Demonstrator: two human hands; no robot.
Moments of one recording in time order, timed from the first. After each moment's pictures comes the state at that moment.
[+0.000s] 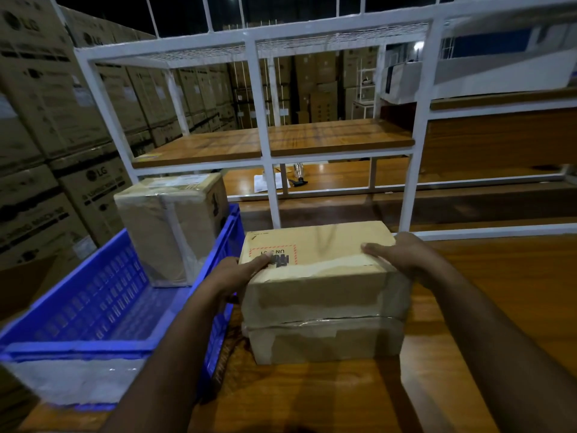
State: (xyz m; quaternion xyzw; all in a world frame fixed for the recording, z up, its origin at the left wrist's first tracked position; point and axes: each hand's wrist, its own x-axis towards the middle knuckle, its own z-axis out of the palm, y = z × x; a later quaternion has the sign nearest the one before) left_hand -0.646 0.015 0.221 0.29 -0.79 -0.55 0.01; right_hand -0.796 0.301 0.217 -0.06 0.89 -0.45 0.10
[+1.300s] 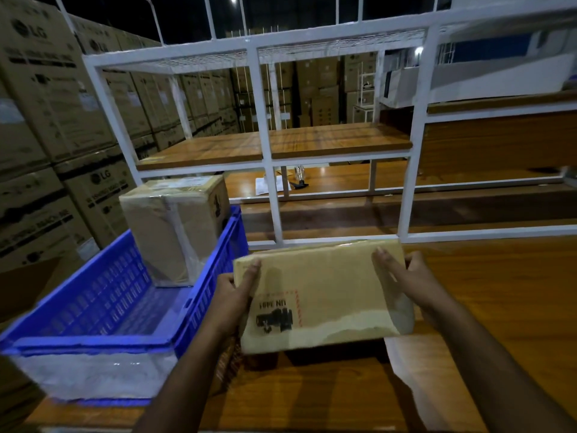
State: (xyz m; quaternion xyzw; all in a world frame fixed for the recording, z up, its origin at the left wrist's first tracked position) left_hand -0.600 0.042 0.192 0.22 -0.75 -0.61 0.14; right_hand -0.746 0.325 0.188 -0.04 0.79 -0.60 0.09
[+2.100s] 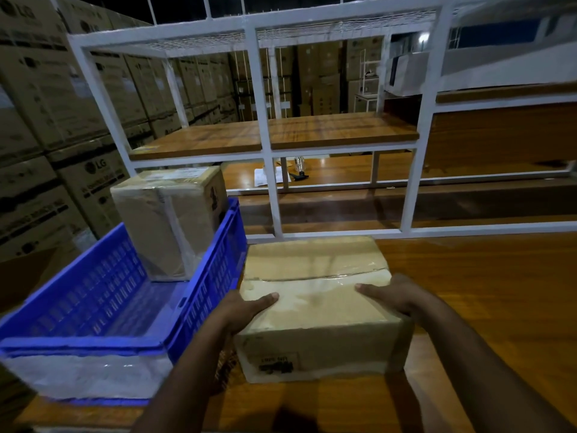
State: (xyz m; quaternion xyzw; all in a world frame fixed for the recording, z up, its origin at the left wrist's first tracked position) left_hand -0.636 0.018 0.151 0.31 -0.78 -0.55 -0.04; right_hand -0.776 0.301 0.154 -0.02 0.89 -0.40 0.23
